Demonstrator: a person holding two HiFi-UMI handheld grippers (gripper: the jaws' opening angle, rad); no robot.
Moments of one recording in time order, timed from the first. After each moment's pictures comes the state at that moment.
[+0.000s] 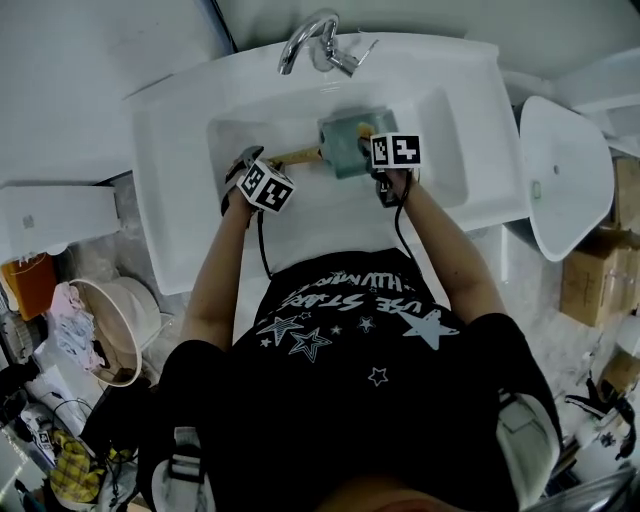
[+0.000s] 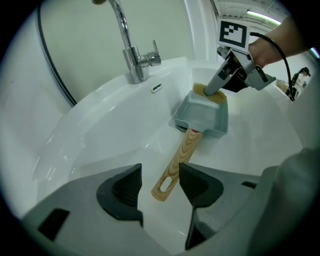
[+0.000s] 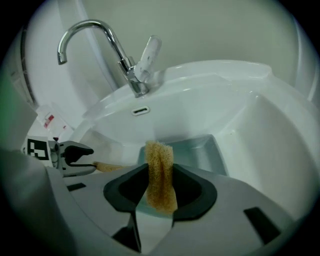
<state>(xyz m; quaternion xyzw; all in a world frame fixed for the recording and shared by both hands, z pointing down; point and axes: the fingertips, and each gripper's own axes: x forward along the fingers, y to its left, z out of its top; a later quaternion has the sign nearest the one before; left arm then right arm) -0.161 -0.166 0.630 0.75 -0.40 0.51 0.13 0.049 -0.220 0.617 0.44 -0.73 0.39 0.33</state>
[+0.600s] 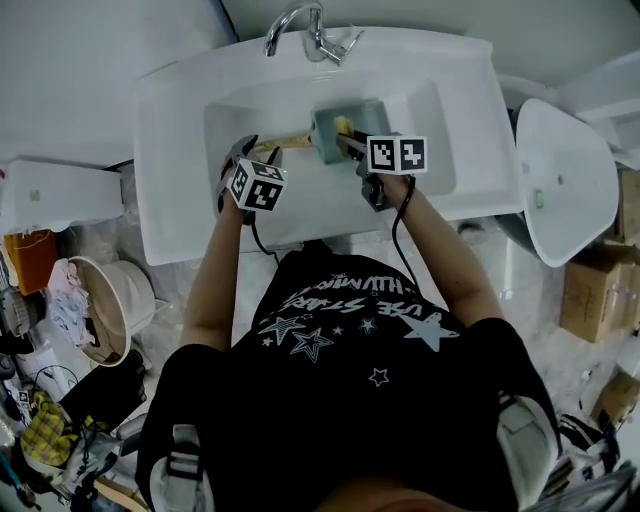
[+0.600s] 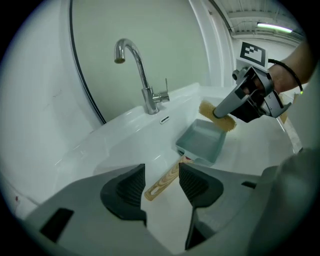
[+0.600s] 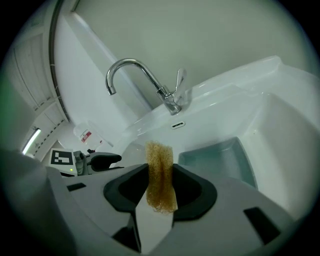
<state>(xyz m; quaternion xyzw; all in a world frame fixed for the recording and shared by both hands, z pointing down) -0.140 -0.142 0.553 0.74 -0.51 0.42 0.12 0.017 -0.172 0.540 0.33 -0.82 0.42 0.20</state>
